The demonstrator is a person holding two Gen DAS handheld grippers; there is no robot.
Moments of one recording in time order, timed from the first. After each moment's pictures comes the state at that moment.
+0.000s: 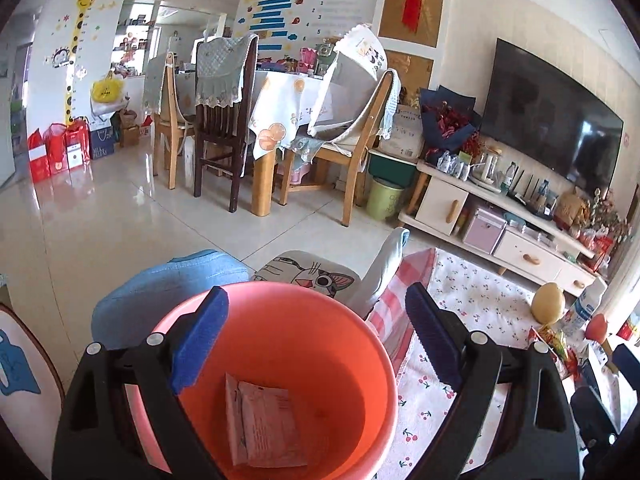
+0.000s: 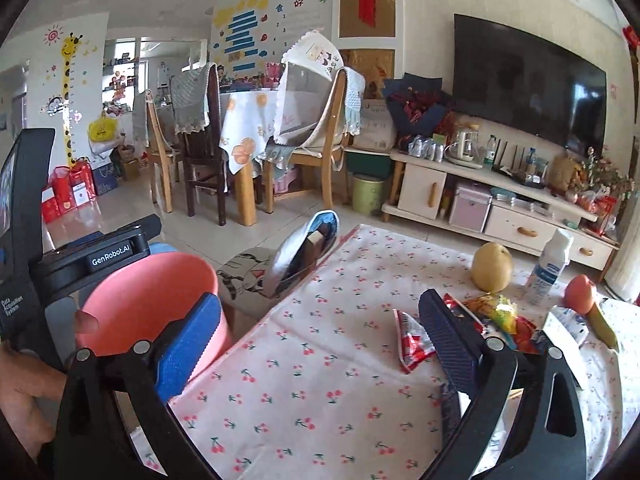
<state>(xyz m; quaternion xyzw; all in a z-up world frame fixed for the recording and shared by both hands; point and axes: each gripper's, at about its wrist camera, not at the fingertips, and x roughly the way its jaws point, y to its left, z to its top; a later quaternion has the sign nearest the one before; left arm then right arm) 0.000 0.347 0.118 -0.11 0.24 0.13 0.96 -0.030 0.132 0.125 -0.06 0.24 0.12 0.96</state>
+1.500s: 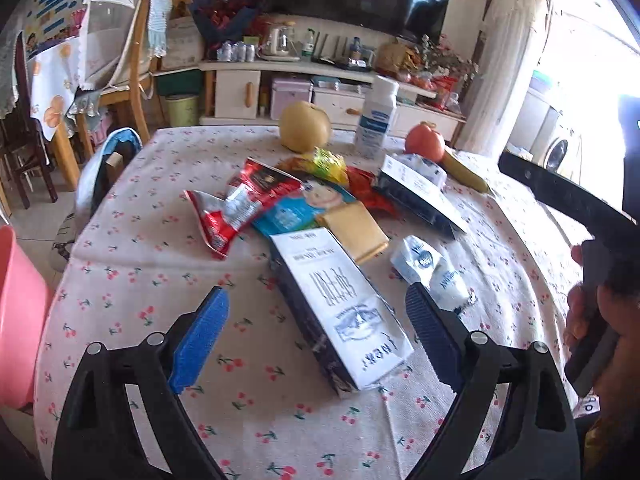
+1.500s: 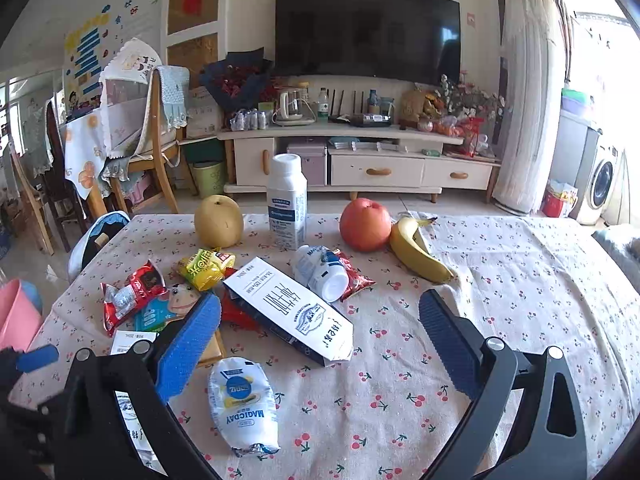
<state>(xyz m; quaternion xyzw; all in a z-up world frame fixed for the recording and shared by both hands) -0.027 0.059 0.054 0.01 0.39 -0.21 0.90 -0.029 -0.176 0.098 0.05 0.29 -0.09 0.95</state>
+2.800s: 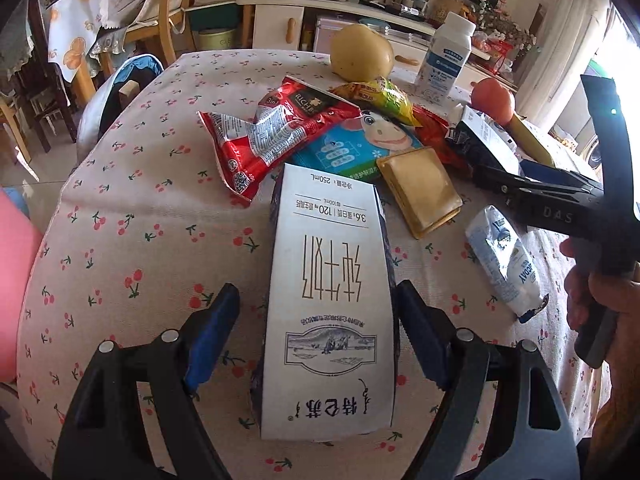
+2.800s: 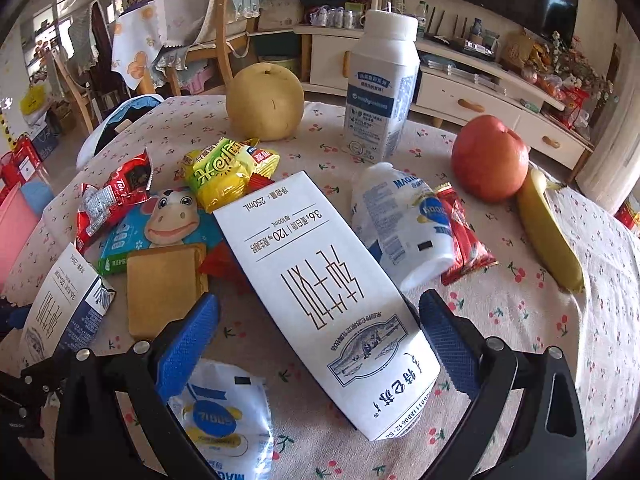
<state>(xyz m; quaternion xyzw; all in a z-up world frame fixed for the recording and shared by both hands) 0.023 0.066 0.009 0.00 0.49 -0.12 0.86 0.078 -0.160 0.016 0.00 0.45 0.05 0.89</state>
